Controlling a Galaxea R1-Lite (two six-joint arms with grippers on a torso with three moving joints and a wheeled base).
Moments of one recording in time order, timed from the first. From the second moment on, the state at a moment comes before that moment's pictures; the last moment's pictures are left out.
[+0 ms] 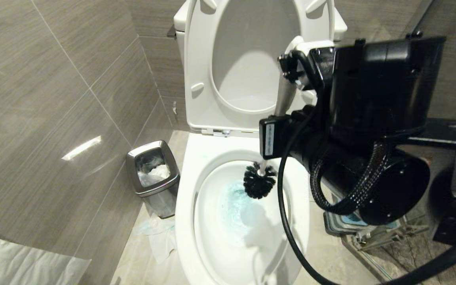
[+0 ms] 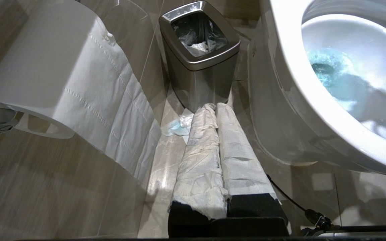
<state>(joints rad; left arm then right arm) 0.01 0.00 0.00 0.00 0.00 0.01 0.97 1.71 -1.30 -0.31 -0.77 0.05</state>
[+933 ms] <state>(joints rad) 0.01 0.00 0.00 0.00 0.00 0.01 0.99 1.72 -1.25 -0.29 -0.78 0.10</state>
